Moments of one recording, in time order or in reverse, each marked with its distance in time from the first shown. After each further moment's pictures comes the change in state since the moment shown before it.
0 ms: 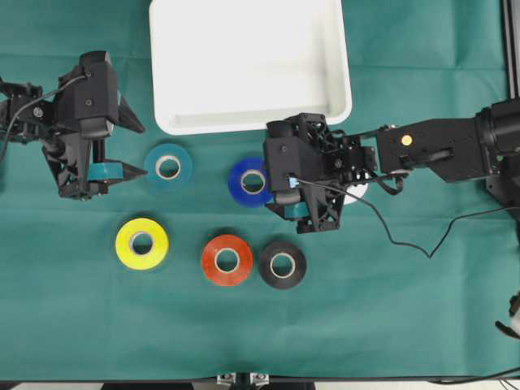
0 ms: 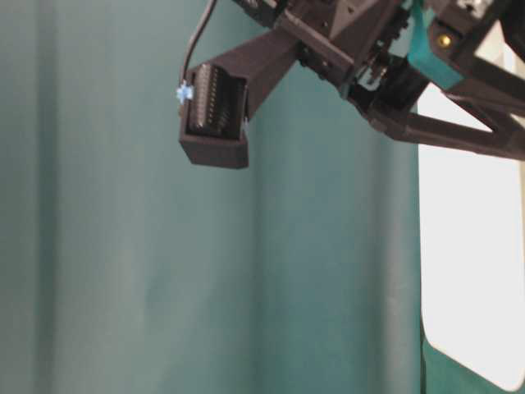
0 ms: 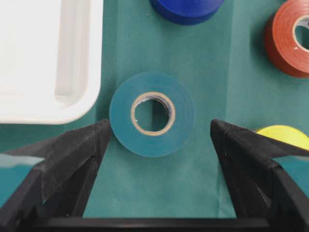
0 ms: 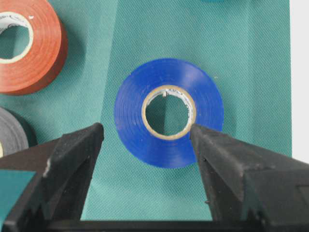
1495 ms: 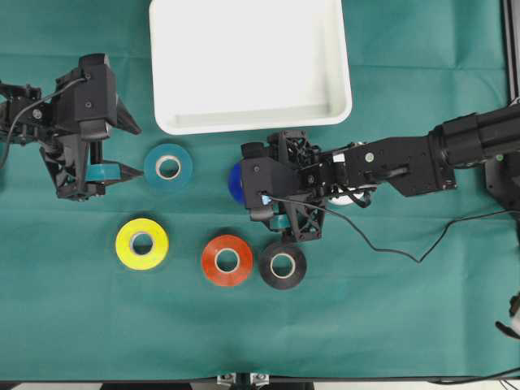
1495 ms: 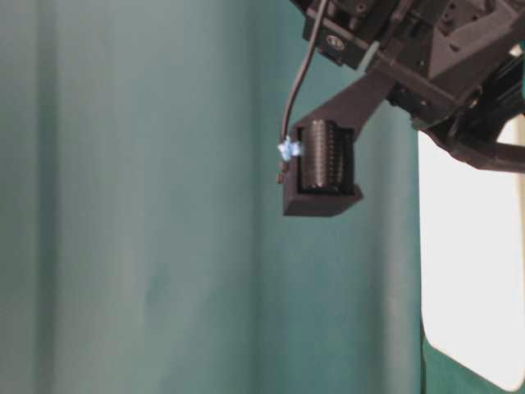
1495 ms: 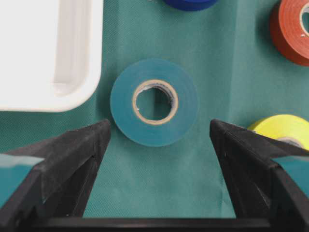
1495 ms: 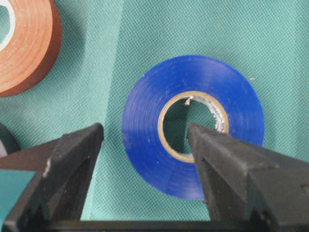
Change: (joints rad) left arm -0.002 0.000 0.021 0.000 -0.002 -0.002; right arm 0.021 0.166 -0.074 -0.002 -0.002 0.006
